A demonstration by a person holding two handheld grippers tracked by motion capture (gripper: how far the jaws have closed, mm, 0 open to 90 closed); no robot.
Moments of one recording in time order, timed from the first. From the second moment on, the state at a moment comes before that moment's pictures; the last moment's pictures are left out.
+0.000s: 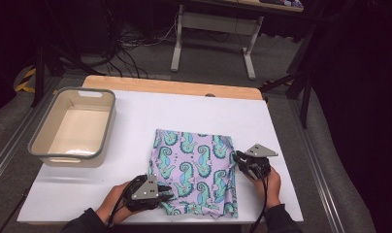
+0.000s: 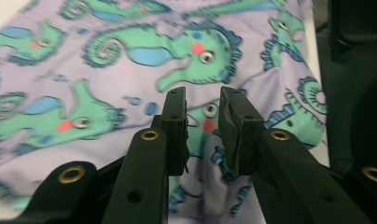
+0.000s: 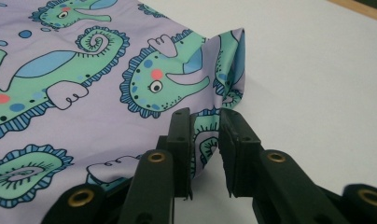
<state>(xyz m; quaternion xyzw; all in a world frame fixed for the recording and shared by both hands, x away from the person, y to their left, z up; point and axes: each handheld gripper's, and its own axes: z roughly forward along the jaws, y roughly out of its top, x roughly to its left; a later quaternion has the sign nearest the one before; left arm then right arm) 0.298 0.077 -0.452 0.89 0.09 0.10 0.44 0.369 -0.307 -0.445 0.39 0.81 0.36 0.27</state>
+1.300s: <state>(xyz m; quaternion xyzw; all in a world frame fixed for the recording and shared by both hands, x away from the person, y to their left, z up) 0.462 0.081 -0.443 0.84 0.31 0.18 0.41 0.442 -0.289 -0.436 0.42 0.79 0.38 0.25</state>
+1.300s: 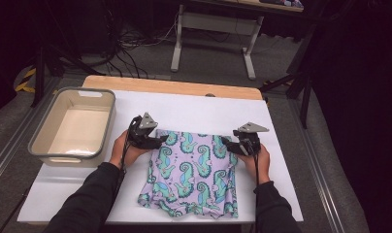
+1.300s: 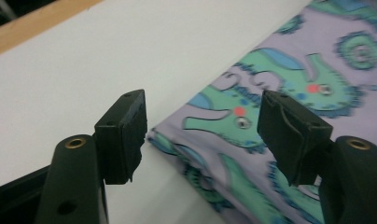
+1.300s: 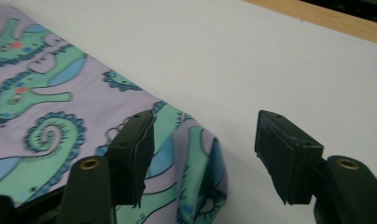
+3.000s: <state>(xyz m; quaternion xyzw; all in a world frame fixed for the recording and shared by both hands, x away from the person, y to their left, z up) 0.506 0.081 -0.431 0.81 0.39 0.26 0.36 0.496 -0.264 -0.423 0.45 0.76 0.36 0.31</state>
